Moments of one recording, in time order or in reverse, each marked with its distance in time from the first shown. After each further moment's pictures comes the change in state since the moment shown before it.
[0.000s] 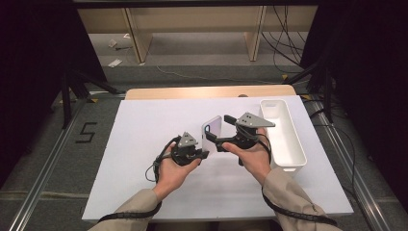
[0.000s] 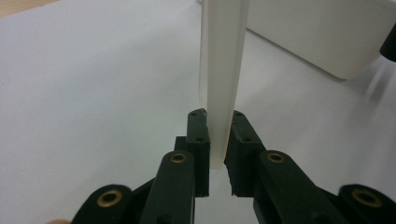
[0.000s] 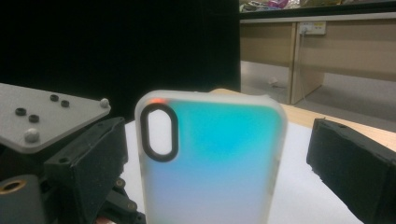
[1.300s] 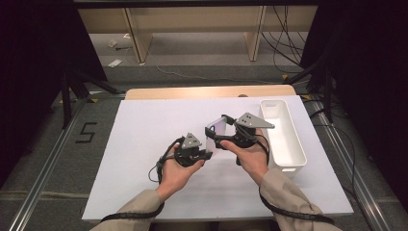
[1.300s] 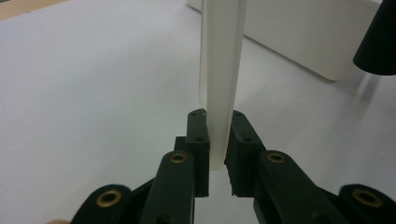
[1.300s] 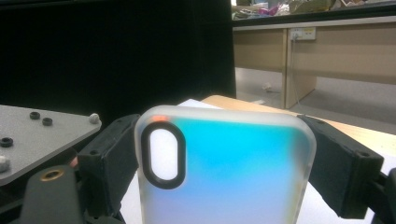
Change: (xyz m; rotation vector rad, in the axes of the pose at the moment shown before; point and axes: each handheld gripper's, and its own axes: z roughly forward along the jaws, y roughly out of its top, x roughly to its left) left arm -0.007 0.002 0.004 -0.013 -0.014 0.017; right arm 0.001 -0.002 0.003 -0.028 -0.030 0.024
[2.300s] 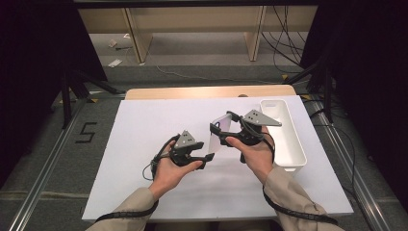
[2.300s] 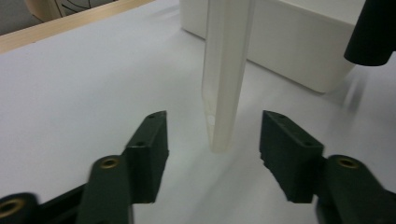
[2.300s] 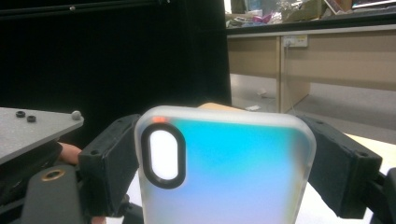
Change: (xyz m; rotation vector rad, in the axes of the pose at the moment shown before) left arm 0.009 0.001 -0.012 -0.088 -0.047 0.036; right arm -0.007 0.010 -0.011 -0.032 -0.018 0.003
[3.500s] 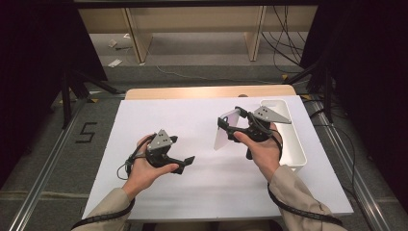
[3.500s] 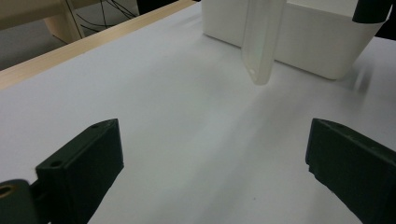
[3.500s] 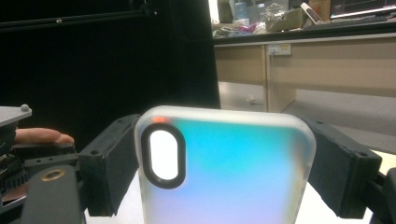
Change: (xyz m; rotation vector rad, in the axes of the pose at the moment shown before) left arm 0.034 -0.014 -0.052 -0.030 0.040 0.062; right arm -0.013 0.010 -0.013 -0.031 -0.046 0.015
